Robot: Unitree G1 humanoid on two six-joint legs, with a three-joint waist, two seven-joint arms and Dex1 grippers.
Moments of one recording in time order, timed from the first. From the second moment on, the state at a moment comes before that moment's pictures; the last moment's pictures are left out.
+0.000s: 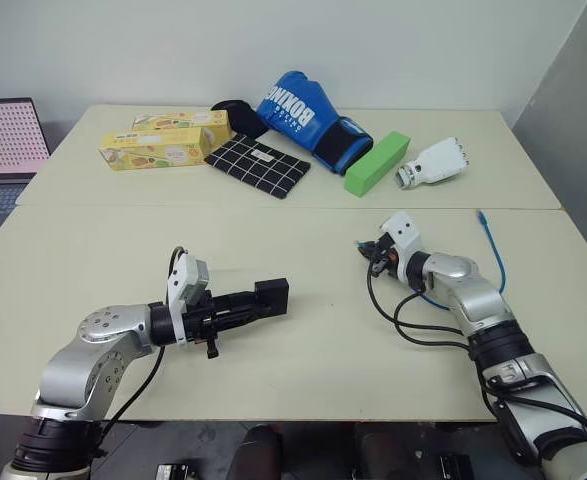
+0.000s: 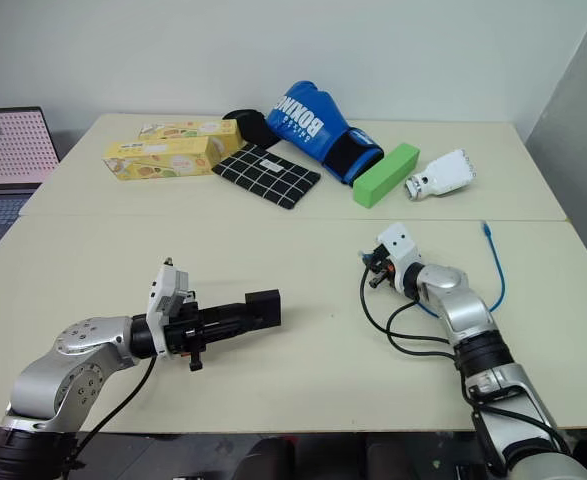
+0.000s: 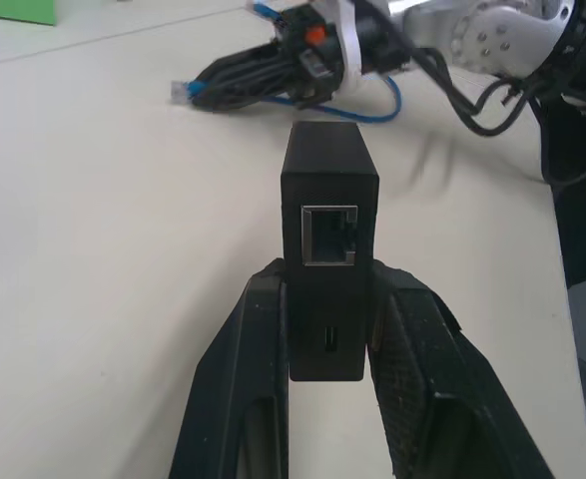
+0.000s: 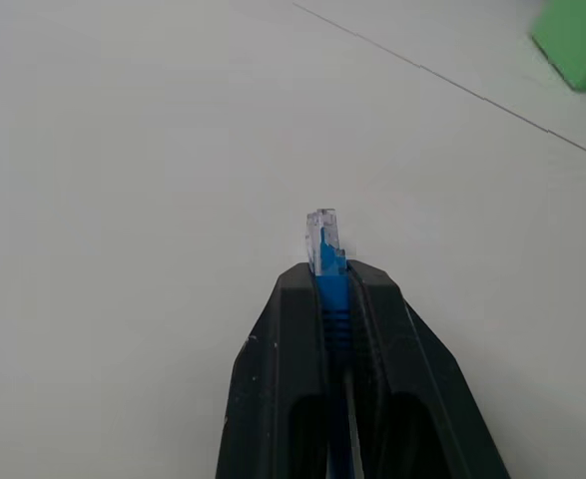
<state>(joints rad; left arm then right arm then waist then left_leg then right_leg) -0.12 0.69 0.08 -0.21 -0.60 0.50 -1.07 -0.64 -0.38 0.19 0.43 0.15 0.30 0.60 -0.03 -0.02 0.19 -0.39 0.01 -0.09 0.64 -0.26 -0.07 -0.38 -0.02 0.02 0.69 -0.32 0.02</state>
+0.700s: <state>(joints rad) -0.23 0.43 0.23 0.24 -0.23 -0.13 -0.51 -0.61 -0.47 0.23 -0.18 0.30 0.51 0.92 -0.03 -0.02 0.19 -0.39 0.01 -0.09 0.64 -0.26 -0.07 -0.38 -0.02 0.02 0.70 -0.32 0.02</state>
